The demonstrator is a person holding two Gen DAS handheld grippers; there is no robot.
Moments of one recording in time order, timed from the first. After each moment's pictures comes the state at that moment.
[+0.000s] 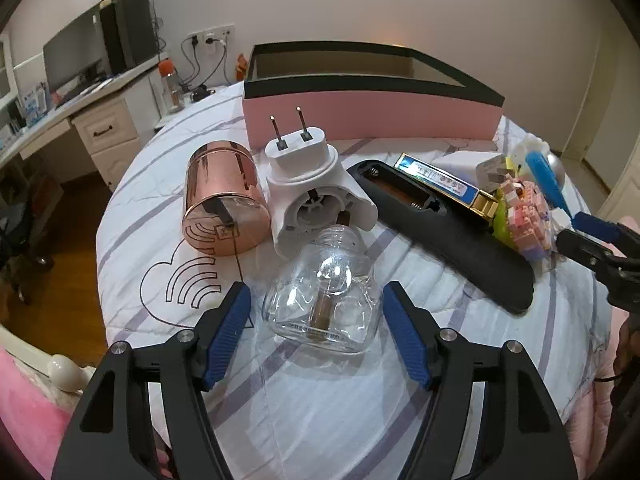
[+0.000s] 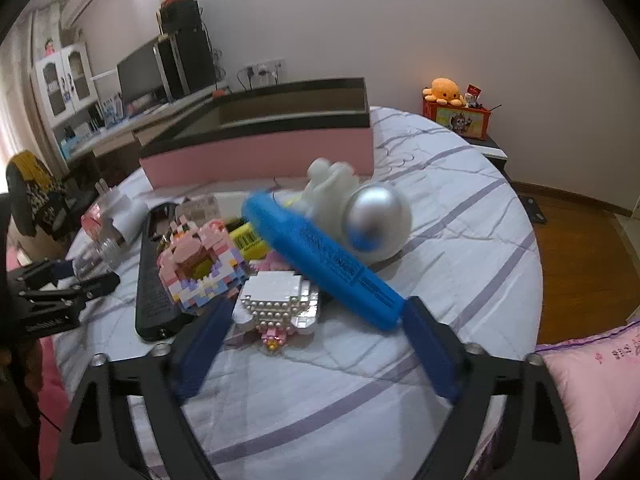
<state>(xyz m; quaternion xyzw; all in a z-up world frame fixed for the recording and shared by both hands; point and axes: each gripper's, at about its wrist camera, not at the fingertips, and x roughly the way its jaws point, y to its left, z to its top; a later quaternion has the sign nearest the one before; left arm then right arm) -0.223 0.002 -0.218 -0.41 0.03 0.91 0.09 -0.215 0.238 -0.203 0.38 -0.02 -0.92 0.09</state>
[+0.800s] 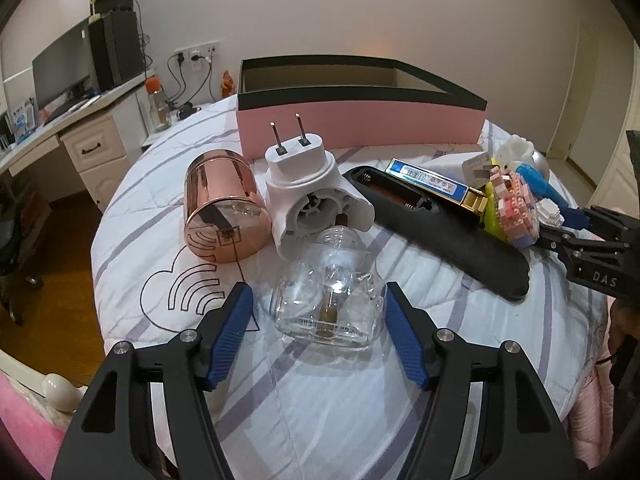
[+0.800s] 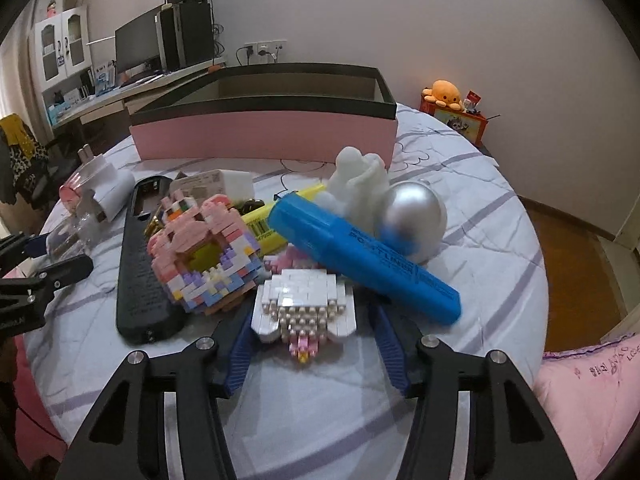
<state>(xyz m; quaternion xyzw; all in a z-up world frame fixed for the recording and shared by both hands) -0.216 -0.004 -0.219 -0.39 0.04 0.91 0.12 -0.225 0.218 -0.211 0.39 0.04 -0.92 0.07</state>
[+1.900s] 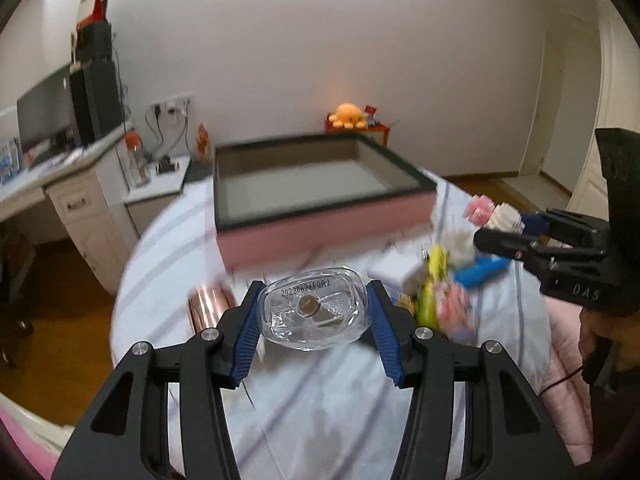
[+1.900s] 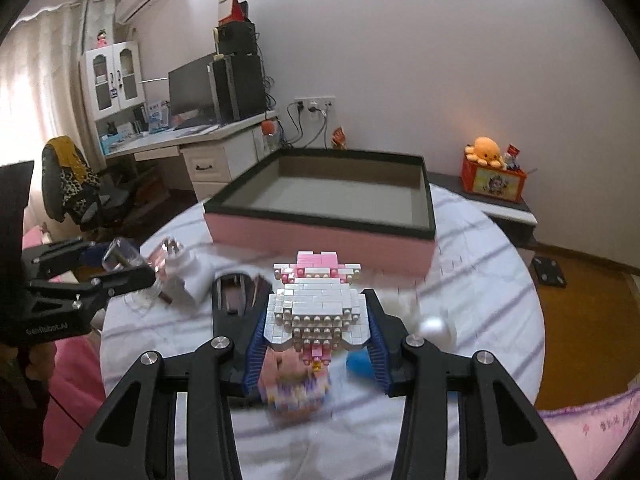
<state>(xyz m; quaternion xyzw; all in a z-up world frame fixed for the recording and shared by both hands) -0.223 0.007 -0.128 -0.31 0.04 0.93 0.17 -0.229 0.203 -0.134 0.31 0.02 -0.94 0.17</state>
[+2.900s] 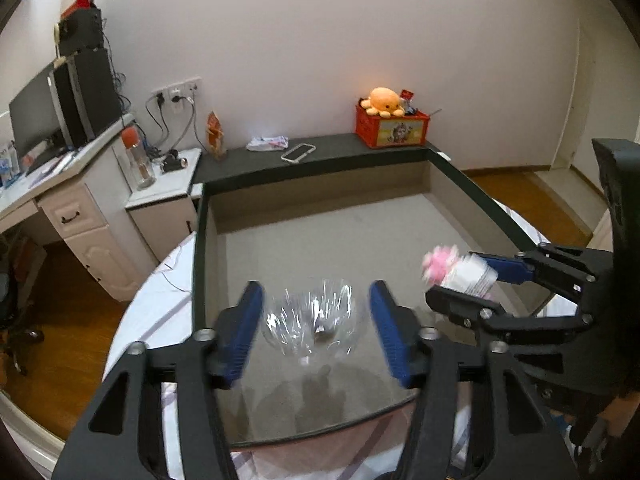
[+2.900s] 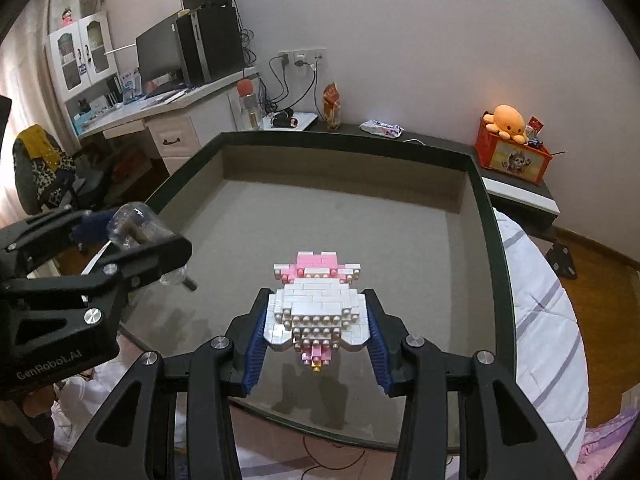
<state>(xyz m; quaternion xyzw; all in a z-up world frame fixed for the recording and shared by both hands) -0.419 0.027 -0.145 -0.35 0.06 0.93 0.12 -0.415 0.177 -0.166 0.40 0.03 -0.91 0.15</state>
